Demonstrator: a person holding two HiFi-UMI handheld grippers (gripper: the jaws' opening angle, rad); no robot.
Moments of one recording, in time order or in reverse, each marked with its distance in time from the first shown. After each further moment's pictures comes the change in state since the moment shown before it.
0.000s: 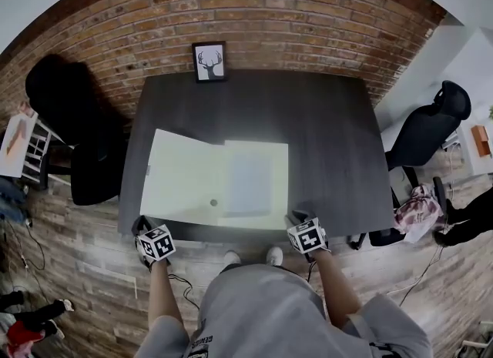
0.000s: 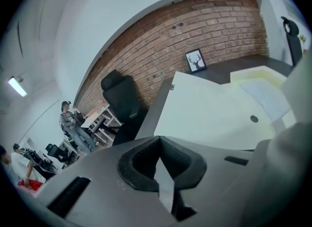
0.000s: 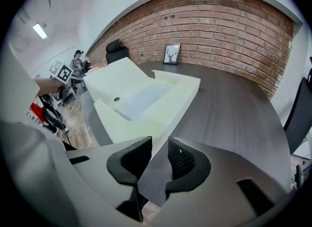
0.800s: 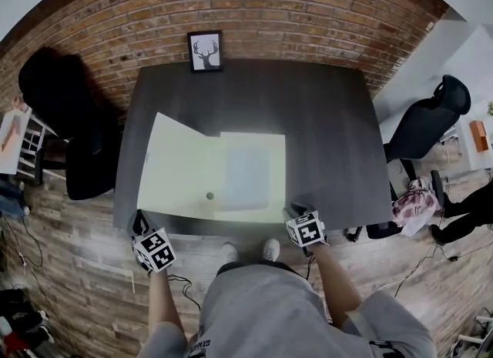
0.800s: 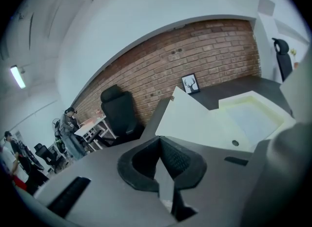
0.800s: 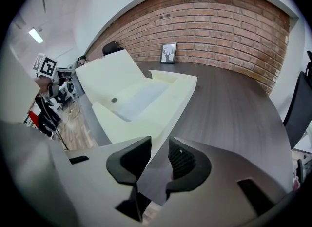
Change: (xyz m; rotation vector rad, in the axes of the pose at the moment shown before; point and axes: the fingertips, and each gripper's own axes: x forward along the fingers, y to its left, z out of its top) left arm -0.063 -0.005 0.050 -0.057 -0.197 -0.060; right arm 0.001 -0.002 -0.001 0.045 0.007 -0.002
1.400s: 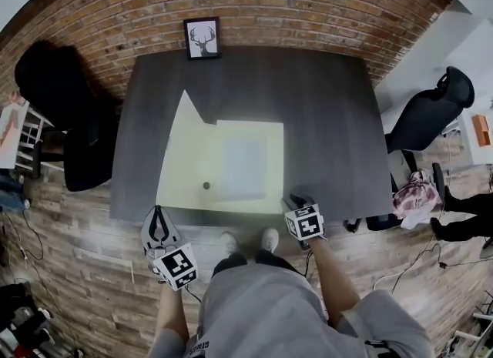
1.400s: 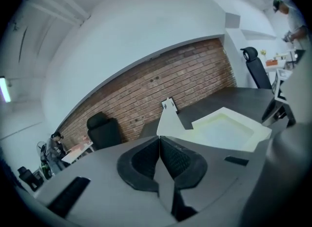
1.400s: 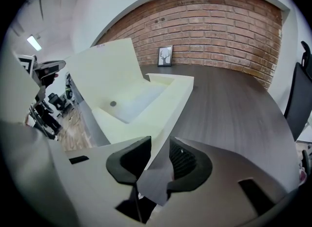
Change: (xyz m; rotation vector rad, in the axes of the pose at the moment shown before) left arm -0.090 -0.072 0.065 0.139 -0.261 -0.131; right arm -0.002 0.000 -0.001 0.058 -0.043 0.012
